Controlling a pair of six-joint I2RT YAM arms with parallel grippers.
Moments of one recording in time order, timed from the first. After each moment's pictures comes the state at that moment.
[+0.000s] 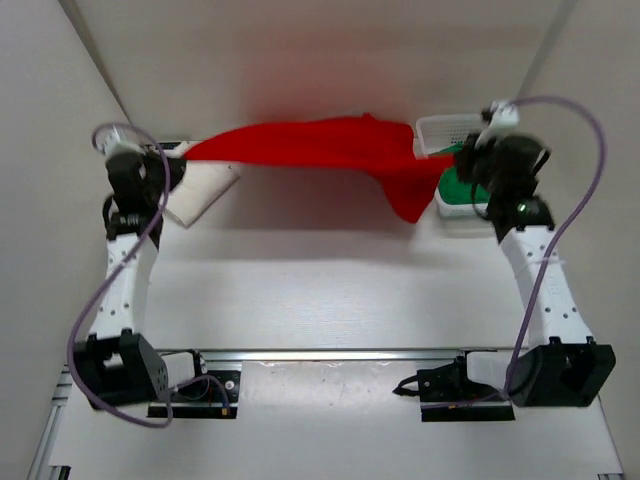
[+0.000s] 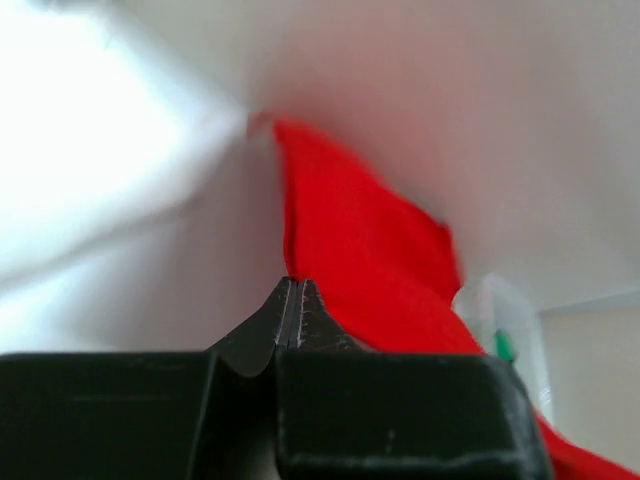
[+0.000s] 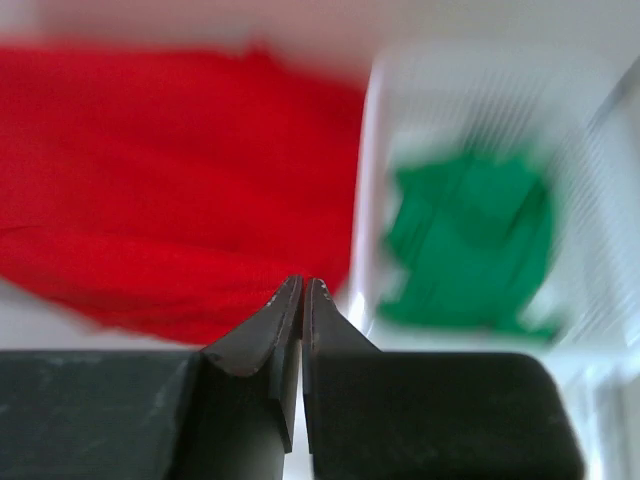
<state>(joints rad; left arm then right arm) 0.15 1.27 1.19 -0.08 0.13 -0.75 0.00 1.24 1.33 -0.23 -0.17 -0.02</state>
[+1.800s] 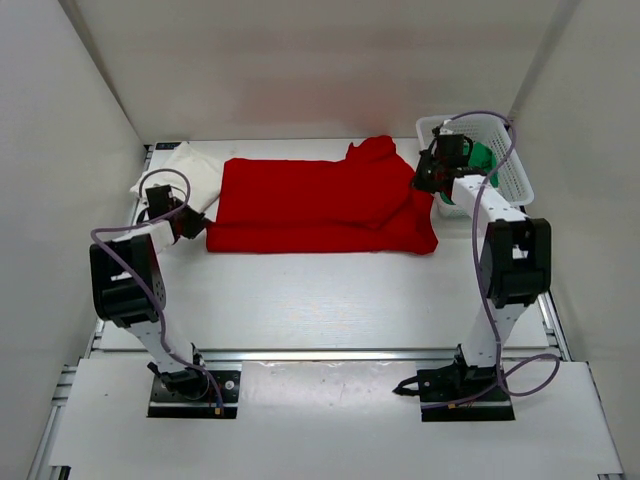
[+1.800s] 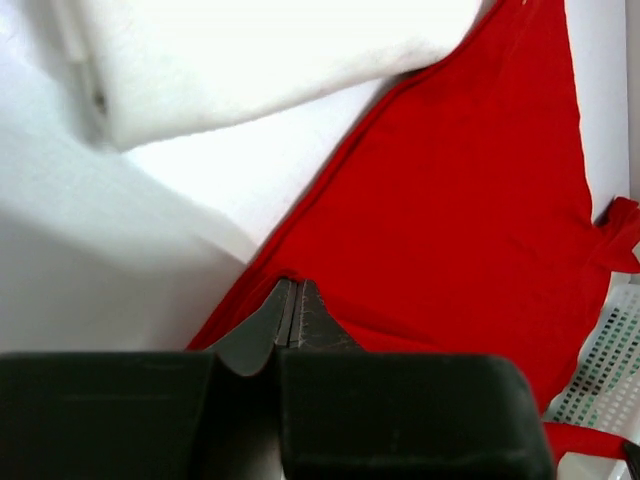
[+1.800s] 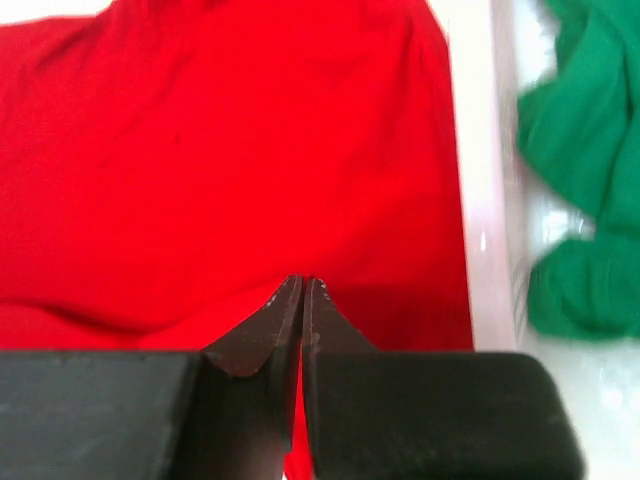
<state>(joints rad) 0.21 1.72 0.94 0.00 0.20 -0.81 0.08 1.82 1.39 -0.28 -0.12 0.30</state>
